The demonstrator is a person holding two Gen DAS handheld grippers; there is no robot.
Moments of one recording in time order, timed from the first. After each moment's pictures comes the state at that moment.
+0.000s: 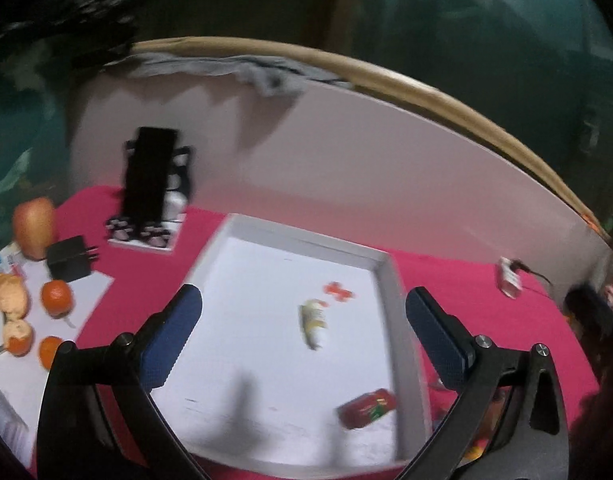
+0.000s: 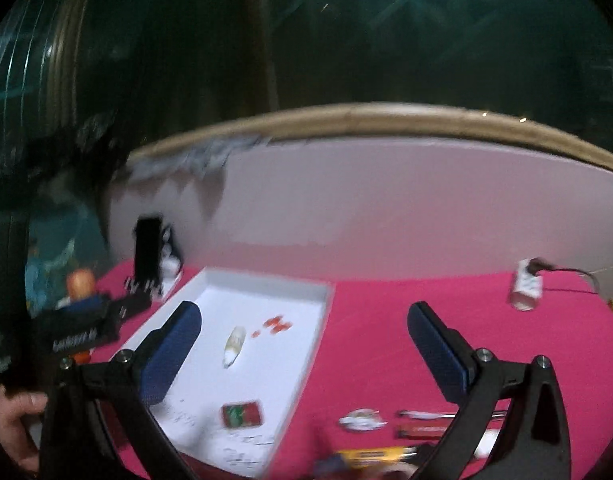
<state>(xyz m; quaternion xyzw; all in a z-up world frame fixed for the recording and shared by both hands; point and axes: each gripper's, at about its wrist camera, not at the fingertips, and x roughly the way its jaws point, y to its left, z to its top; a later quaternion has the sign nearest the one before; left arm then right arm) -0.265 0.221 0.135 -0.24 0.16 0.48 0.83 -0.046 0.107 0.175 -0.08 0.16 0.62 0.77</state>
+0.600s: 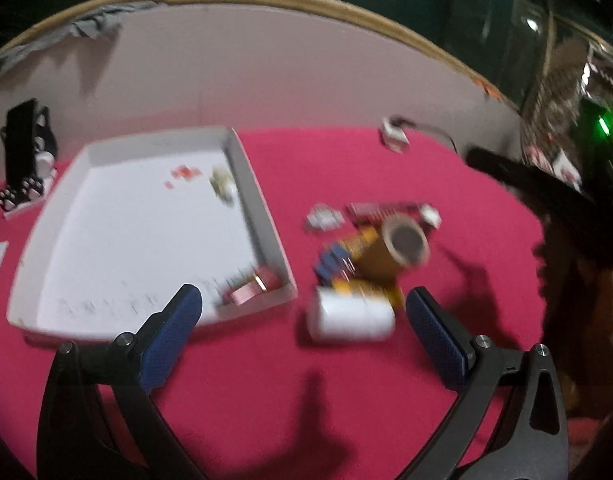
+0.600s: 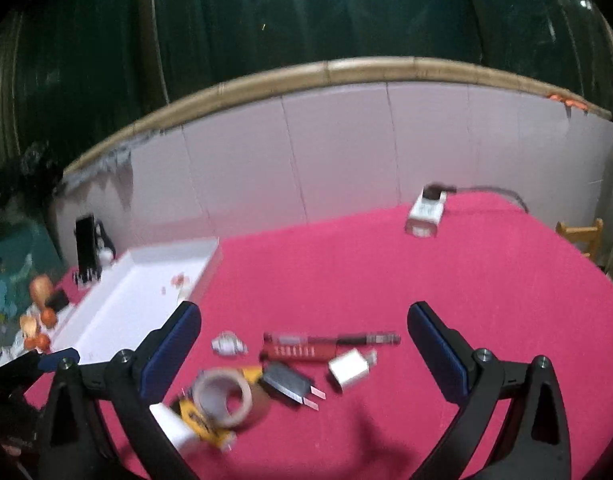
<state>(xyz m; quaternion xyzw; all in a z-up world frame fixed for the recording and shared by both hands) -0.205 0.106 0.070 -0.18 0.30 0.28 0.89 0.035 0.038 0.111 -0.09 0.25 0.55 0.79</state>
